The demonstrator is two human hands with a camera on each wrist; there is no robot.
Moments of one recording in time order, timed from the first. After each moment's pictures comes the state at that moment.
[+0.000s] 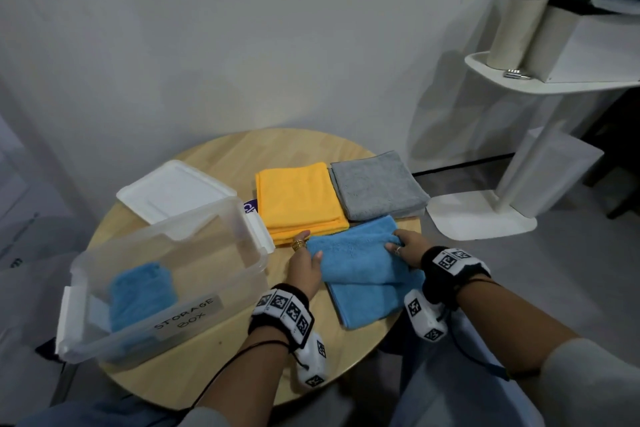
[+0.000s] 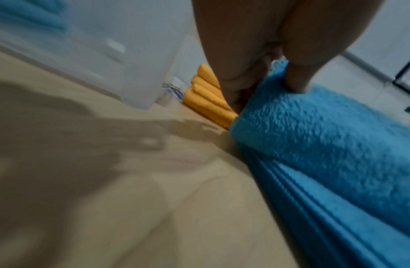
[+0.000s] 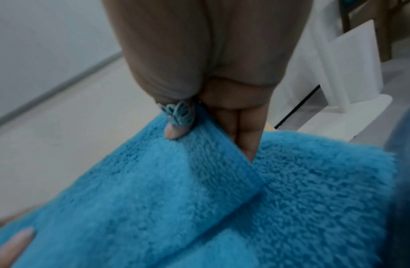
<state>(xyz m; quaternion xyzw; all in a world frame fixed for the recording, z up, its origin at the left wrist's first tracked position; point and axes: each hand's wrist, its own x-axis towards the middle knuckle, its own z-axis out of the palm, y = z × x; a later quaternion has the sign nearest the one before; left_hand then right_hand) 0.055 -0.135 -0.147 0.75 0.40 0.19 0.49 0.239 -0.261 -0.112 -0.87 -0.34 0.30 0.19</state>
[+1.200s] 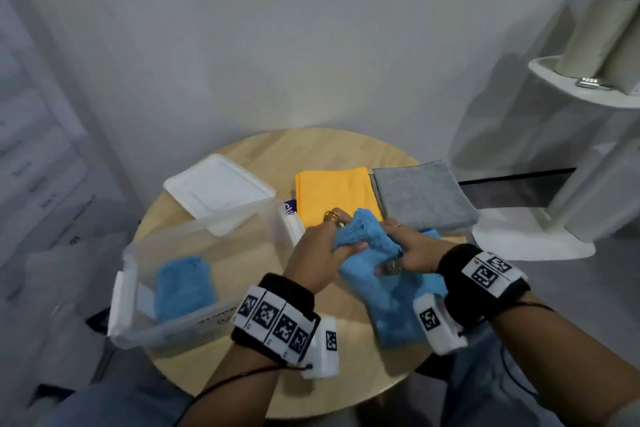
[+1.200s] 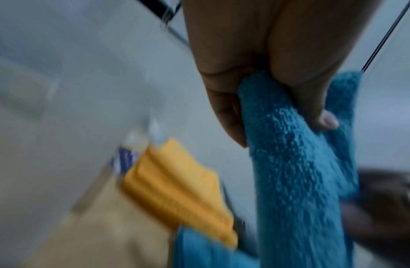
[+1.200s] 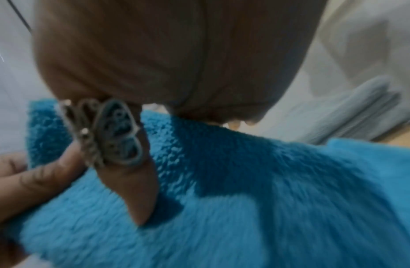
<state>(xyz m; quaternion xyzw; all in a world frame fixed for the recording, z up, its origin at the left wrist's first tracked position) 0.012 -0.117 -0.038 0.83 0.27 0.20 0.44 0.193 -0.209 -0.049 -0.71 -0.57 0.37 0.19</state>
